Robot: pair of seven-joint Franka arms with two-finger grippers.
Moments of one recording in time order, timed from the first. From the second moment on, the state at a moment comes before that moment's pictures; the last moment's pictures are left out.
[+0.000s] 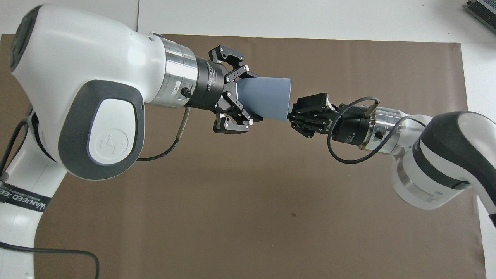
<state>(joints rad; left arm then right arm) -0.30 0.25 -0.25 -1.39 -0.63 2.01 -1.94 0.19 0.02 0.00 -2.06 1.73 1.97 -0.22</state>
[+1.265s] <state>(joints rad) -0.29 0.22 -0.23 -1.43 -0.62 2.01 -1.94 0.19 0.02 0.00 -2.06 1.73 1.98 -0.22</state>
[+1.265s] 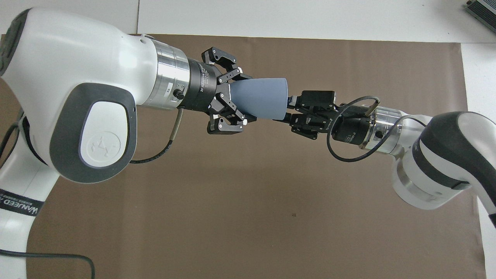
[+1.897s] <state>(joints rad) -0.24 0.19 -0.23 -1.51 -0.42 2.01 -1.88 0.12 0.02 -0.01 -2.05 1.40 1.98 -0.22</state>
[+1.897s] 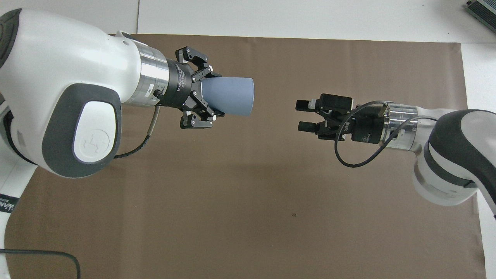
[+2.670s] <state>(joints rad) -0.14 0.13 -0.22 -1.66 0.00 2.05 -1.72 0.07 0.02 -0.01 -1.92 0.47 1.98 0.01</state>
